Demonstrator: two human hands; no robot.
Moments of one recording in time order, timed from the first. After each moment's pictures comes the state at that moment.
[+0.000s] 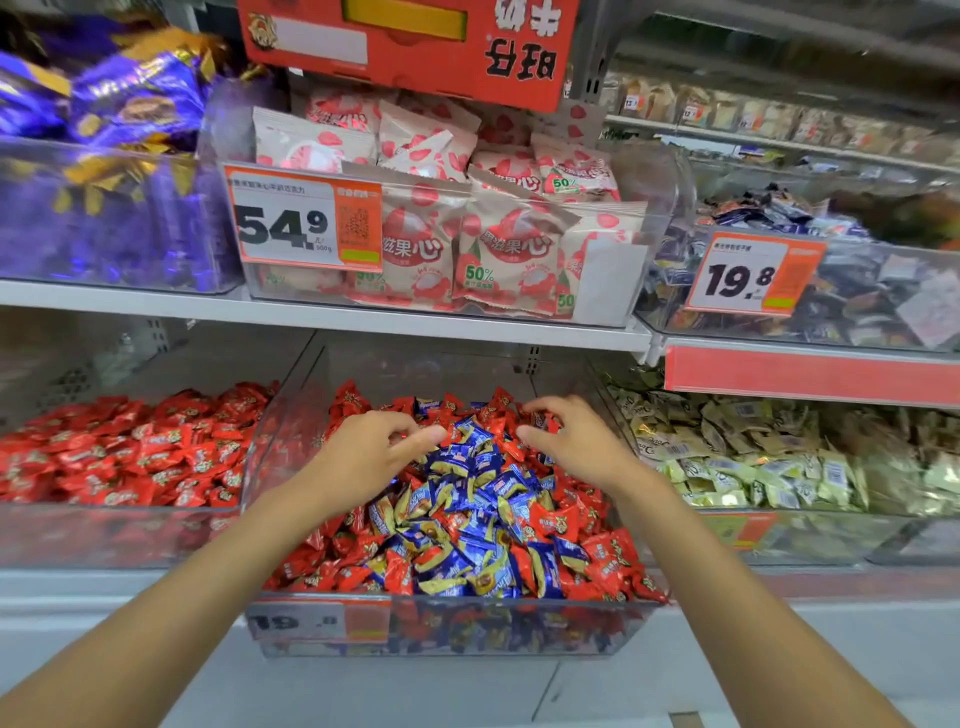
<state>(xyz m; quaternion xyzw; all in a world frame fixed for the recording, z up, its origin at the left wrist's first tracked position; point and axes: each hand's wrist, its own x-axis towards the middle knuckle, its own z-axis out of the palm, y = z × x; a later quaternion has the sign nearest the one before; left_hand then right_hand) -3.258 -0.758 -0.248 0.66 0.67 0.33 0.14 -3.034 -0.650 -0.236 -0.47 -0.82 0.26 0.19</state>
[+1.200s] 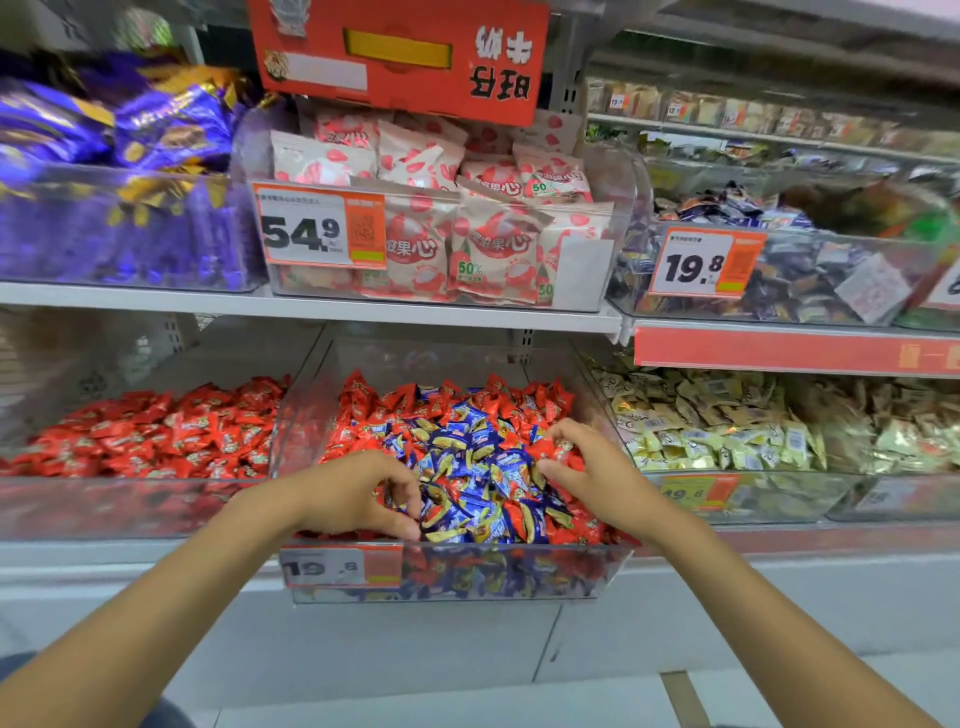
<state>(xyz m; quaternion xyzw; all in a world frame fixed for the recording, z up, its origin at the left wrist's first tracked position) -3.261 -0.814 -0.243 0.76 0.57 0.13 0.26 -2.988 -0.723 -0.245 -0.41 -0.85 0.23 0.23</state>
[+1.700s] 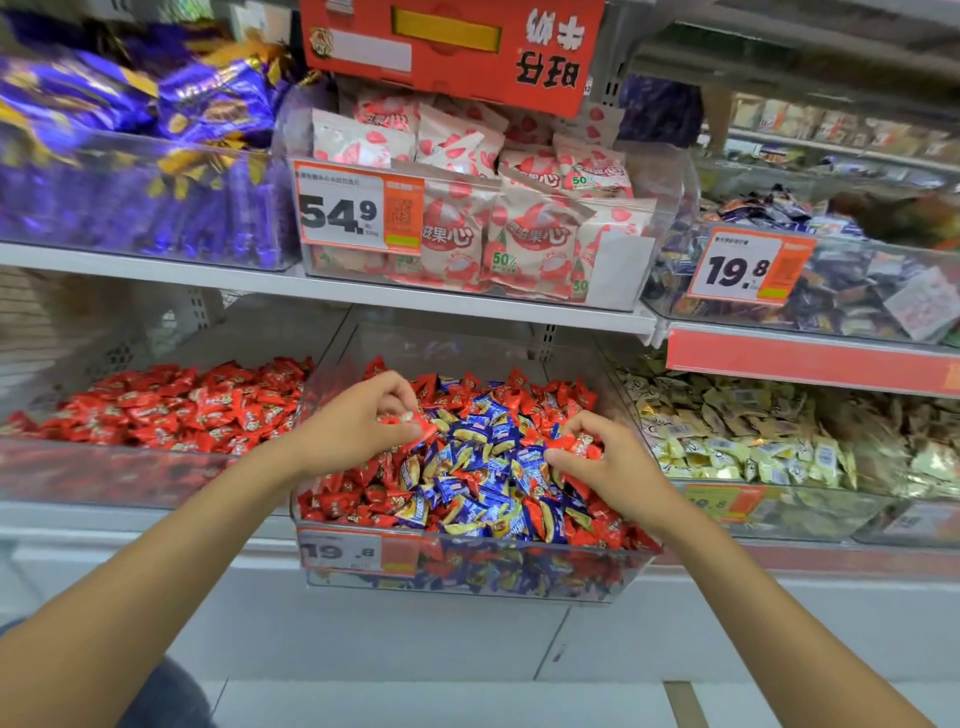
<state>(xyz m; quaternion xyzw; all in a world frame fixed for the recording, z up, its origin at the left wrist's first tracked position) -3.278 -0.806 -0.227 0.64 0.64 0.35 0.23 -2.999 -0.721 -0.238 -0.40 -0.82 0.30 0.27</state>
